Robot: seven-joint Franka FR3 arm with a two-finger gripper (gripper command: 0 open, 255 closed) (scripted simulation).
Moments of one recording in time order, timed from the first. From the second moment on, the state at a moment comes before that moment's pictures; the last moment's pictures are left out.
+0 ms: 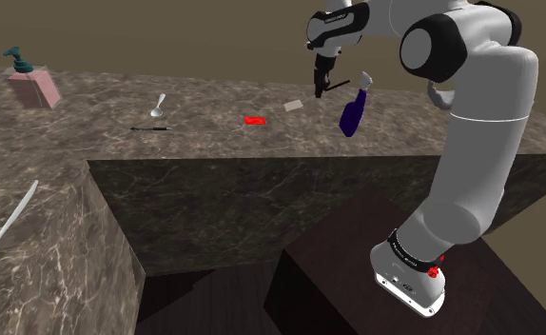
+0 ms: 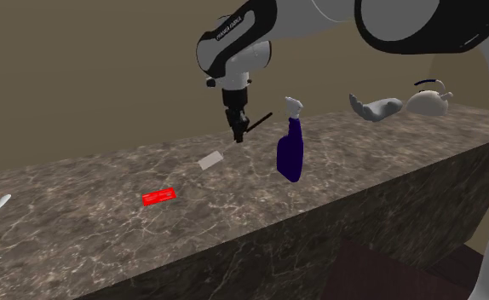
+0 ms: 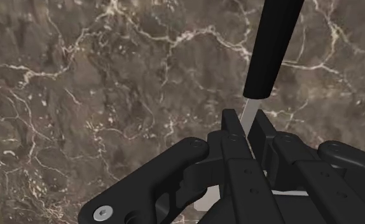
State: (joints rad) arm 0.03 0.41 -0.44 -1.61 0.11 1.97 -1.46
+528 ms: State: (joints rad) arm 0.15 0.40 -0.39 -1.61 0.10 1.97 -1.29
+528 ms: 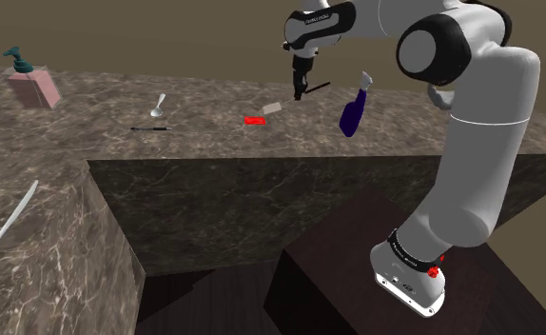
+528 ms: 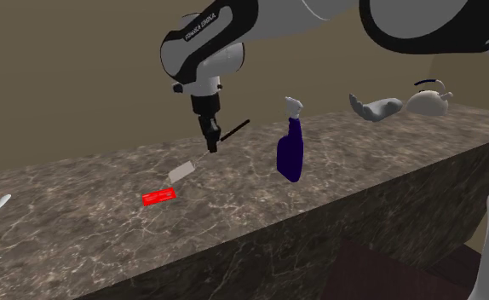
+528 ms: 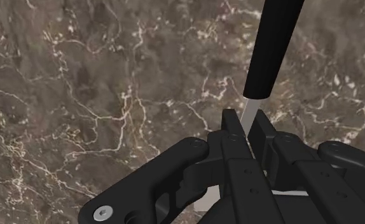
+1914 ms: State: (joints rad) arm 0.39 0.66 -0.27 -1.18 0.12 1.78 -0.90
